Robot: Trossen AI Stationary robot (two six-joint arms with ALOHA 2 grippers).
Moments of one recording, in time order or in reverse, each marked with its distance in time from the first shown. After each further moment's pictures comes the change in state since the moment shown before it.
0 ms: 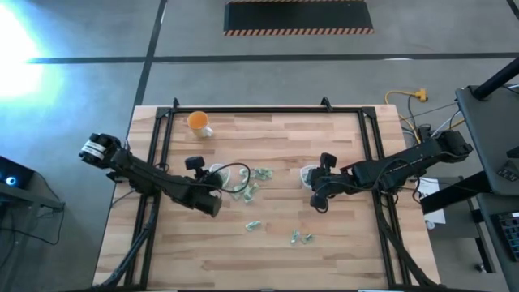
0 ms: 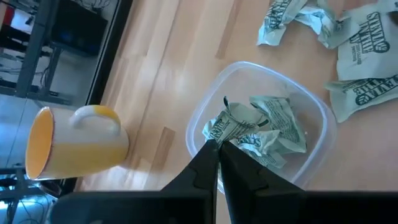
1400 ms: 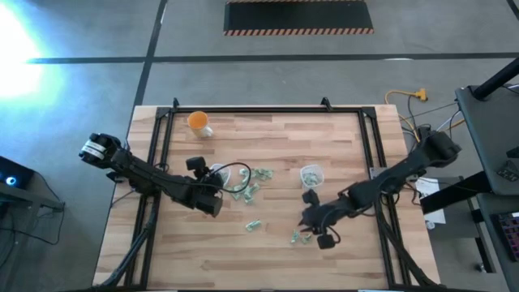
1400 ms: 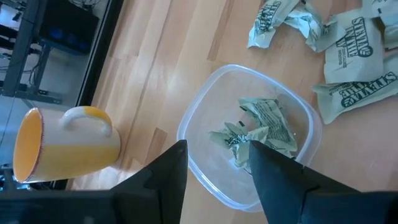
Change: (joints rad) left arm -0.001 0.001 0.012 0.009 0.030 0.007; right arm 0.230 0.166 -0.003 0.422 -0.404 -0.052
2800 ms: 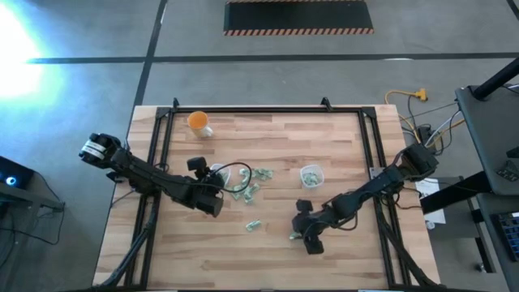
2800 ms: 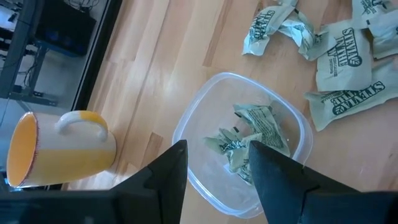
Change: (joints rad) left arm 0.000 0.000 0.005 0.021 0.004 0.007; right arm 0.003 0.275 0.032 0.079 -0.003 0.087
